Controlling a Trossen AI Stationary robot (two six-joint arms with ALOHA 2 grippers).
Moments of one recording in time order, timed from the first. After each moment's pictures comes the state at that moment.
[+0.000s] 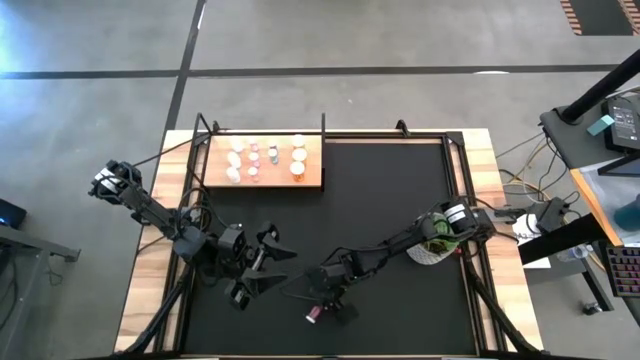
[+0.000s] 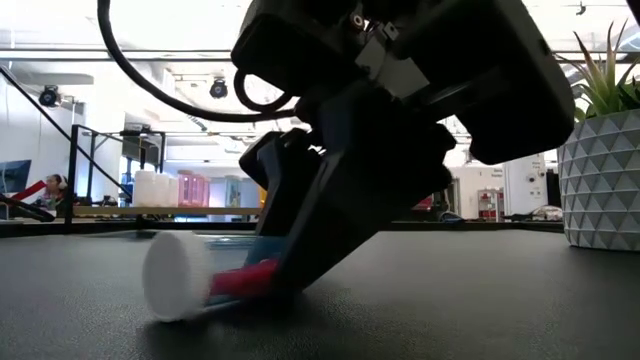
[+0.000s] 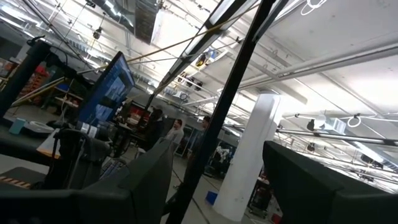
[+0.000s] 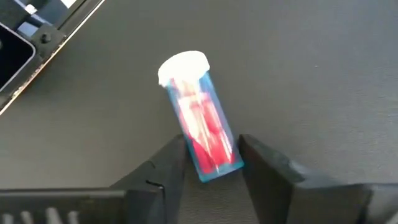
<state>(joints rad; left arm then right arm) -0.62 1.35 0.86 1.08 -0.46 -0.23 0.34 2.20 1.44 -0.14 -0.31 -0.14</state>
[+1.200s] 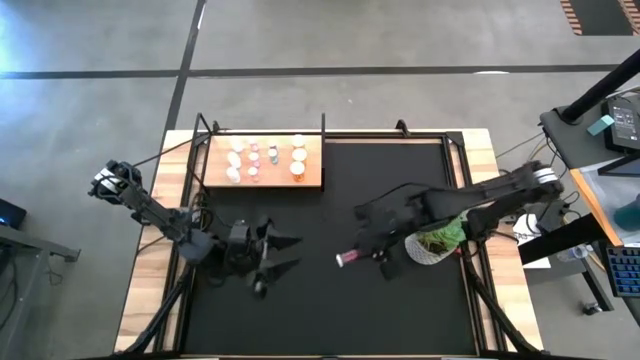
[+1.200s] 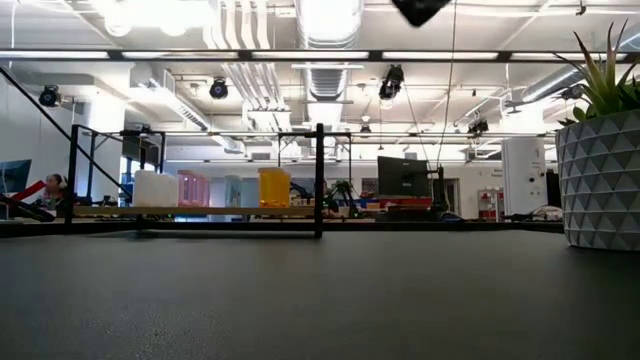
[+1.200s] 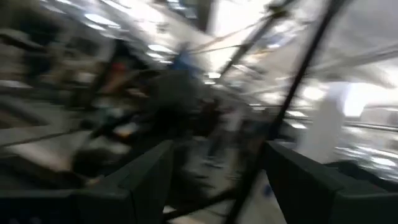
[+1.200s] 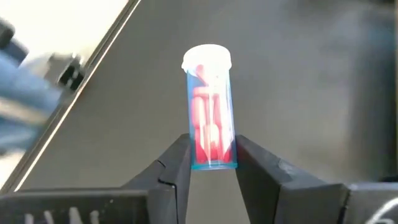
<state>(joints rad) -0.61 1.35 0.86 0.96 -0.68 -0.22 0.24 1.48 1.31 -0.65 -0.14 -0.11</state>
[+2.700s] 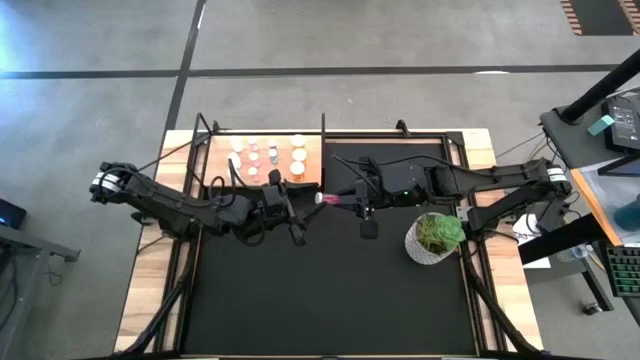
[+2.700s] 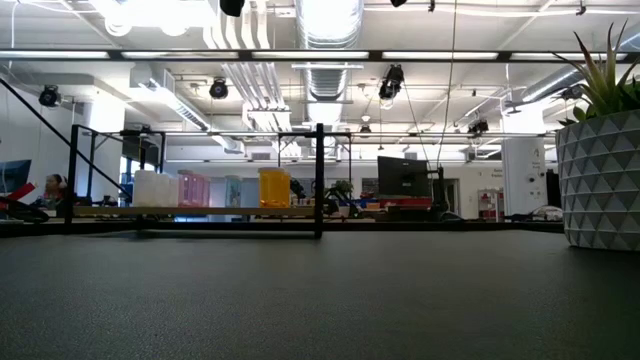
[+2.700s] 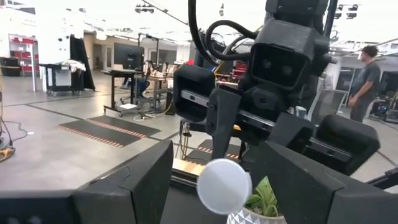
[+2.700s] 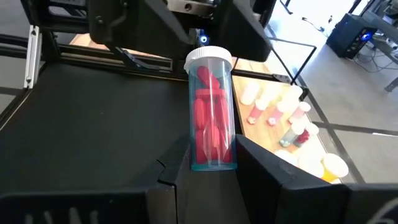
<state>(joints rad) -0.25 1.34 0.88 0.70 -0.63 -0.02 0.08 1.38 1.30 -0.34 0.13 -0.13</state>
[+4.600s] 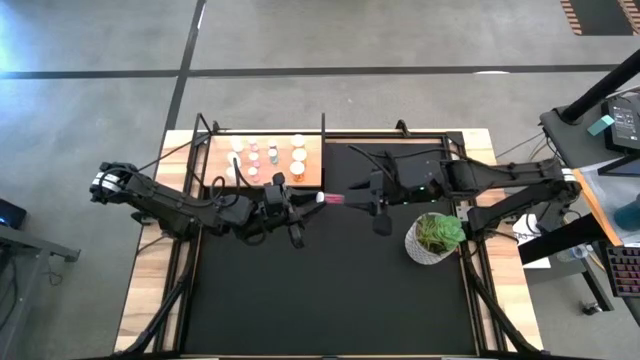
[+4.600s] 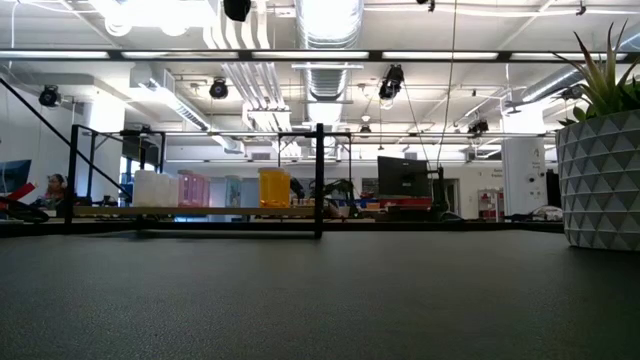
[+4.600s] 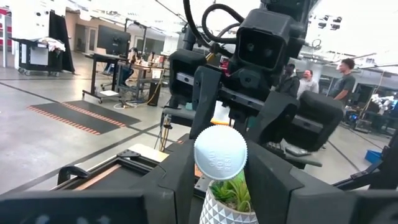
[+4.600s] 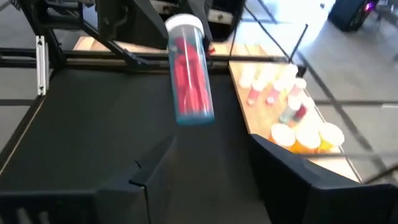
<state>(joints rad) -0.25 1.34 0.88 0.67 -0.58 -0.15 0.08 1.30 1.30 -0.45 0.14 -0.02</state>
